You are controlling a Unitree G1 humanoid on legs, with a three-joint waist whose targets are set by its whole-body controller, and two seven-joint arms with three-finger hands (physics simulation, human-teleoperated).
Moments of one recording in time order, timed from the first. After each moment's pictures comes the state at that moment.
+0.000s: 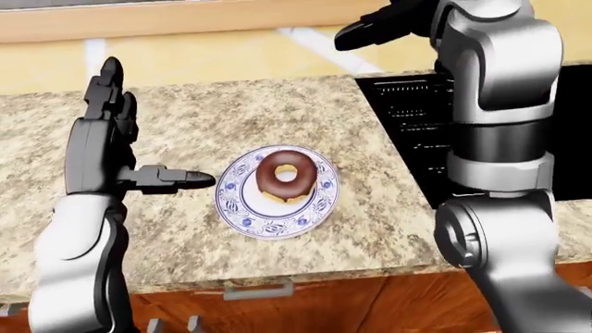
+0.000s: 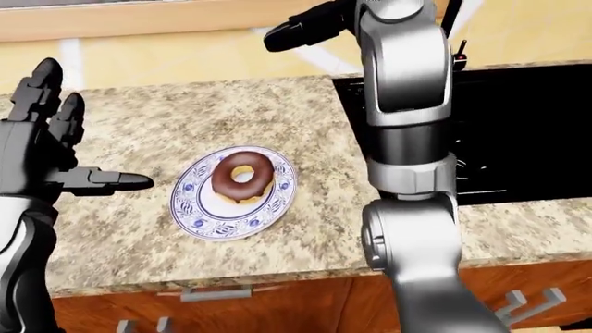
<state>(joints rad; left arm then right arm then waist) -0.36 0.34 0.33 -0.61 -0.01 0.72 -0.14 -1.36 -0.28 -0.10 0.29 -0.13 0.86 0.23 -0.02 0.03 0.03</state>
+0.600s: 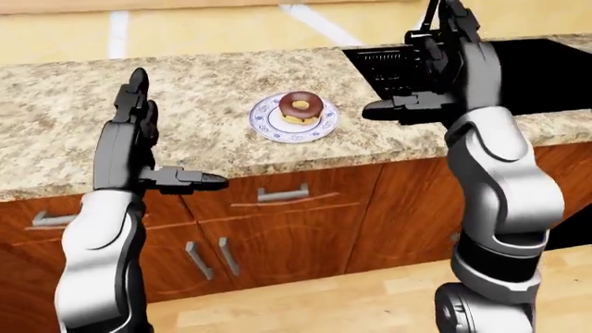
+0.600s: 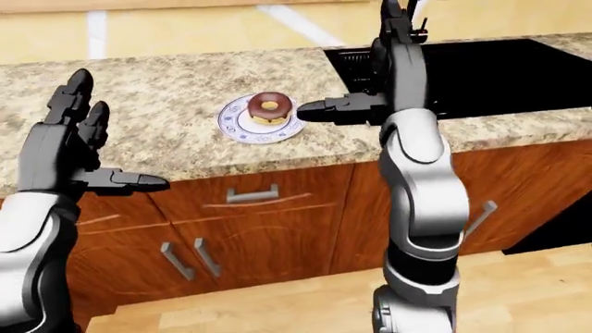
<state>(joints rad) -0.38 0.30 0.28 -0.55 0.02 0.71 -0.15 -0.78 -0.24 -0.18 -0.36 0.11 0.83 -0.05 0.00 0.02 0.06</state>
